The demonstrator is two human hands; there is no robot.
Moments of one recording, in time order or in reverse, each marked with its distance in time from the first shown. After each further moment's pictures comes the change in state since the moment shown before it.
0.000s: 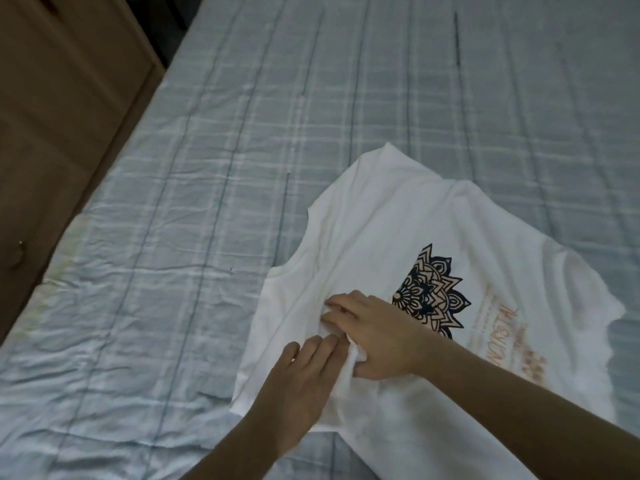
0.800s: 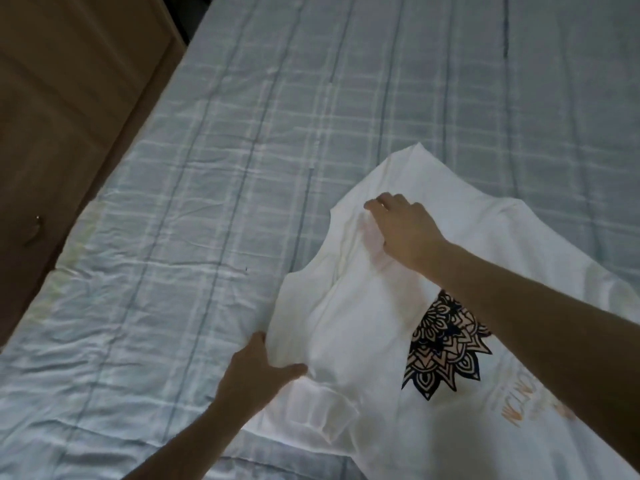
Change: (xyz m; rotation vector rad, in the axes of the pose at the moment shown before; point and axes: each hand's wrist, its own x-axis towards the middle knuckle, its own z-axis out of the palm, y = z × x) left_hand -0.006 -0.069 0.006 -0.834 -0.464 -1.211; right_hand 0.098 0.095 -0.067 -0.228 0.039 0.501
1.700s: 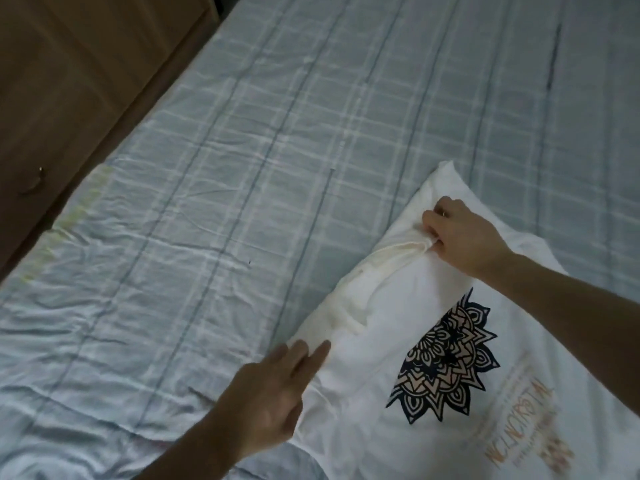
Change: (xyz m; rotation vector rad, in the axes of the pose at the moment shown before) left_hand -0.015 -0.002 0.018 0.581 0.343 1.071; right_hand 0.018 0.085 0.014 -0.037 0.057 -0.189
